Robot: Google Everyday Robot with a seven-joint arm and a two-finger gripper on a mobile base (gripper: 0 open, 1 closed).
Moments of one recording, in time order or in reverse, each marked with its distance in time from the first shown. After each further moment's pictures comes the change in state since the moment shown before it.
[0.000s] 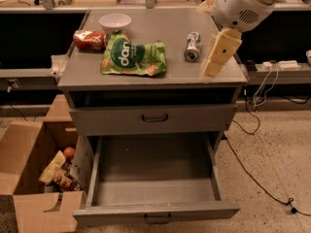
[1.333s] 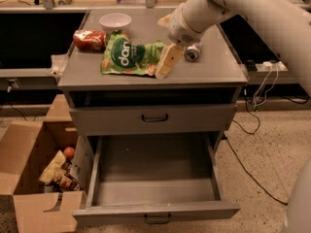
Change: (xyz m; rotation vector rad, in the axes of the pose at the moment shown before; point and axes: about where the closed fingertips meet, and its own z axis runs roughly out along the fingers) arm -0.034 -0.088 0.156 0.035 -0.182 -0.035
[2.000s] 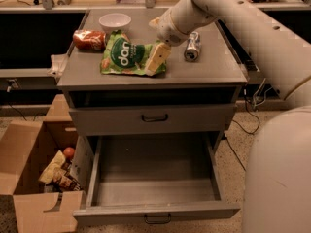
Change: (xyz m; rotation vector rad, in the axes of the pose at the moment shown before) arm -0.006 -0.032 0.049 -0.009 -0.071 0.037
